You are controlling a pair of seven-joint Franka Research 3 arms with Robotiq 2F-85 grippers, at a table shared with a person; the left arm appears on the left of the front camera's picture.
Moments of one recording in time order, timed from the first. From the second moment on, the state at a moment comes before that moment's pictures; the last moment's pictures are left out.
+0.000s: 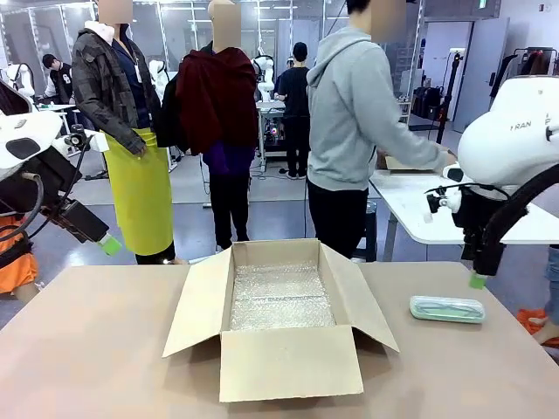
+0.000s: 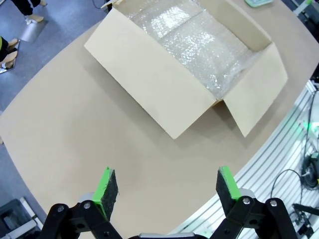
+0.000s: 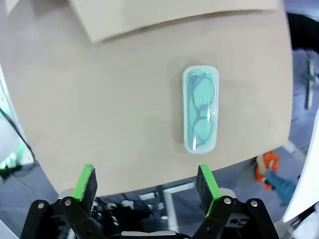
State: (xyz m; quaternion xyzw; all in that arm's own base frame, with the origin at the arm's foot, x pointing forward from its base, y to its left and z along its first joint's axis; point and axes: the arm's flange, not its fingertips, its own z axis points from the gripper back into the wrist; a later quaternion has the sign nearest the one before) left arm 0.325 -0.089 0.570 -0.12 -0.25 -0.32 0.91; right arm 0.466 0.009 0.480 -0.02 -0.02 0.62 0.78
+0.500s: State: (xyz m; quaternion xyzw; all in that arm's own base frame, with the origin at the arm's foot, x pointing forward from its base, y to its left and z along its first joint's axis) left arm 0.325 -0.089 0.570 -0.12 -0.25 -0.32 0.91; right arm 0.495 -0.015 0.434 0.01 -0.03 0.72 0.69
